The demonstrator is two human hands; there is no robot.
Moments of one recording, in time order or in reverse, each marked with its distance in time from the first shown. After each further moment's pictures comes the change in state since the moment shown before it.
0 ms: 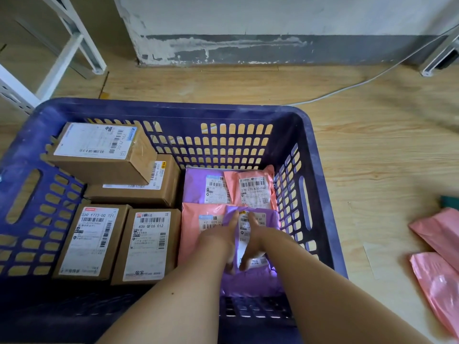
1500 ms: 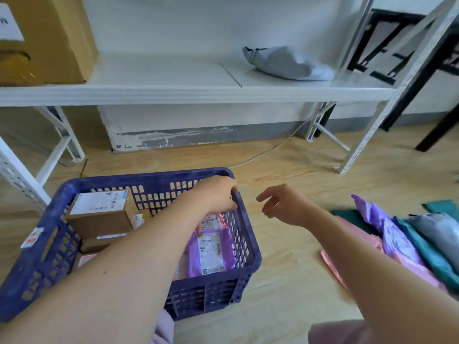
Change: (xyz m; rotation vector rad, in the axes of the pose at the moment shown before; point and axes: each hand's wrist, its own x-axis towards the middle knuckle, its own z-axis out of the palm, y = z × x) left_hand -0.232 0.064 -0.110 0.115 0.667 0.471; right_hand -0.279 0.087 -0.030 0.391 0.874 -0.320
